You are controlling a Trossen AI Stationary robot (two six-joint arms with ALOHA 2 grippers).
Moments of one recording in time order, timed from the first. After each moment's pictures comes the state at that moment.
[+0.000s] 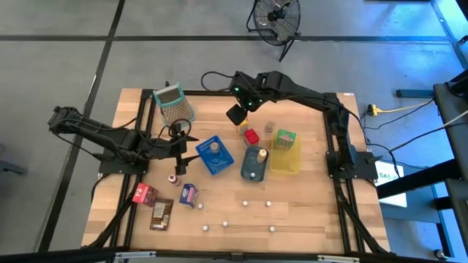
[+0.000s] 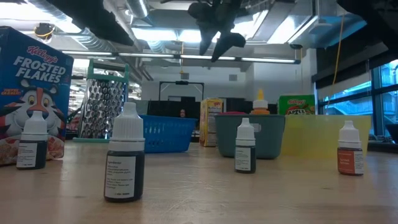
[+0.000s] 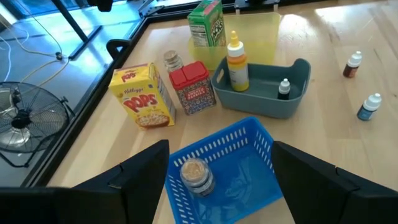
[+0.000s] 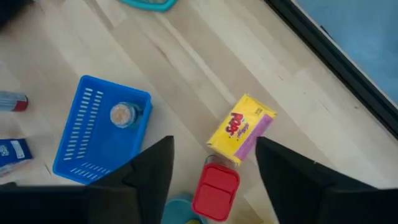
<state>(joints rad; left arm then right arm) -0.27 0.89 0.67 -0.36 -0.52 -0.09 -0.25 2.06 2.25 -1.32 0.09 0.43</state>
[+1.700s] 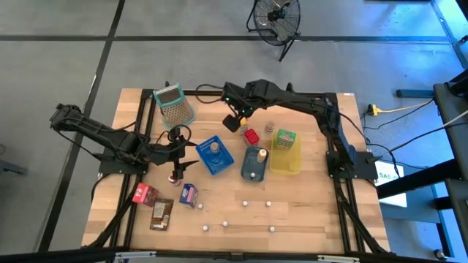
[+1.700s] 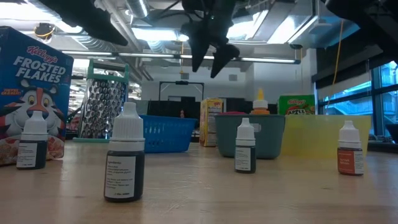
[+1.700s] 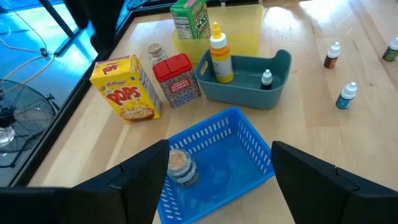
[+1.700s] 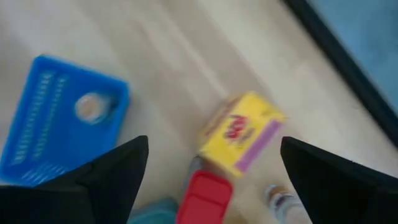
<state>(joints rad) -0.34 0.89 0.67 -0.40 -0.54 -0.15 -0.23 2.16 2.25 -1.32 0.17 0.41</state>
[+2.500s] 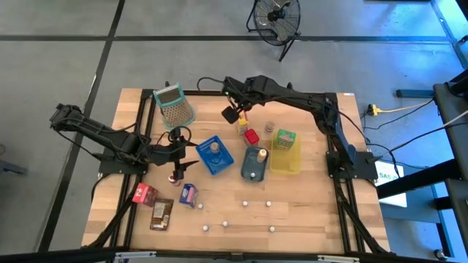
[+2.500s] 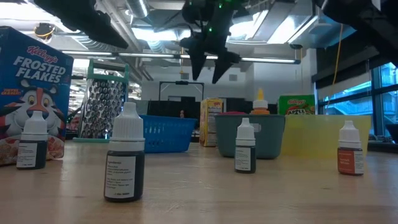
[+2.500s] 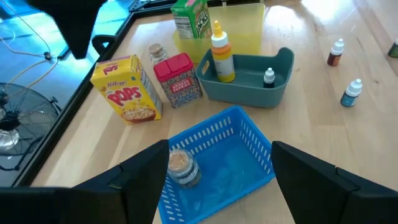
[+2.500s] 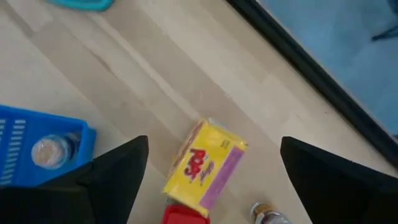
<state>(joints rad) -0.34 0.89 0.64 -0.36 -0.55 -0.13 -0.29 2.19 2.25 -1.28 0.21 0.45</state>
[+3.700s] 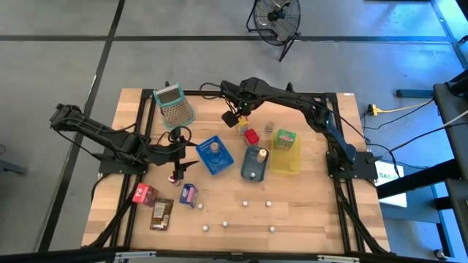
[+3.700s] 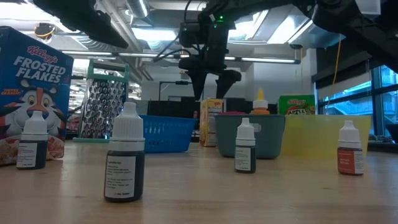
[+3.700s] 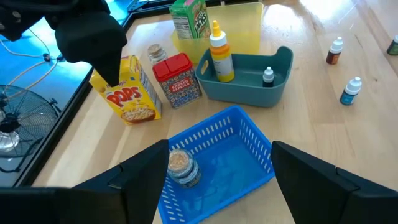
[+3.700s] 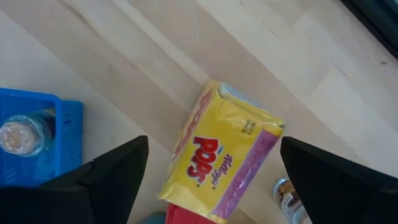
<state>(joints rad) -0.34 0.89 0.64 -0.36 -0.54 -0.12 -0.32 2.29 2.25 -1.34 0.08 0.51</state>
